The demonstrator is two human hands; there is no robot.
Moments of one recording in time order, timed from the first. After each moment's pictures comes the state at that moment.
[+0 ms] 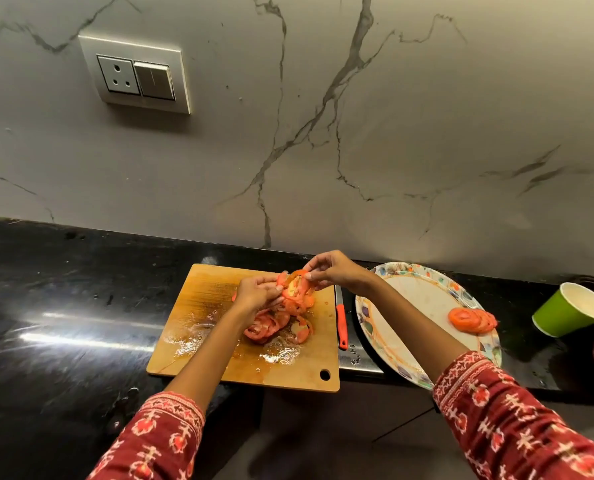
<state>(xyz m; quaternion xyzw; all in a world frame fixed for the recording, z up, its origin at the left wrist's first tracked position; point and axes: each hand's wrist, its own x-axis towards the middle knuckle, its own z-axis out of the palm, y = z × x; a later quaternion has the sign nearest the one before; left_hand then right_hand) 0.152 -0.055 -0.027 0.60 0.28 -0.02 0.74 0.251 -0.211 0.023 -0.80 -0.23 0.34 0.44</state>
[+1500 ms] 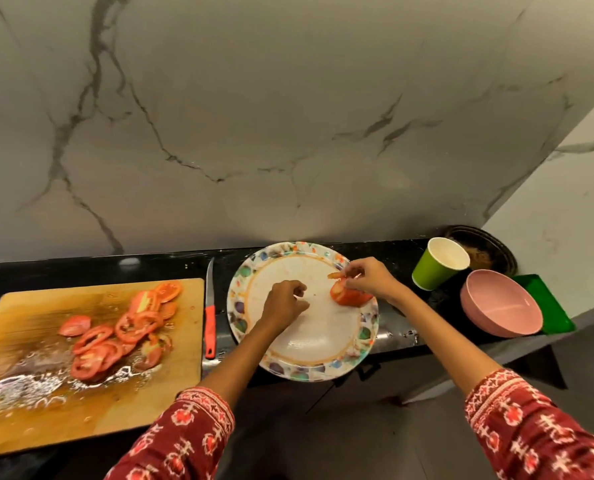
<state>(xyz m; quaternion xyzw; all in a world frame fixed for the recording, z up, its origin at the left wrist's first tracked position) 0.268 -0.319 -0.077 0.89 0.02 -0.06 0.45 0.323 -0.512 -0.016 -0.94 -0.06 0.16 0.31</state>
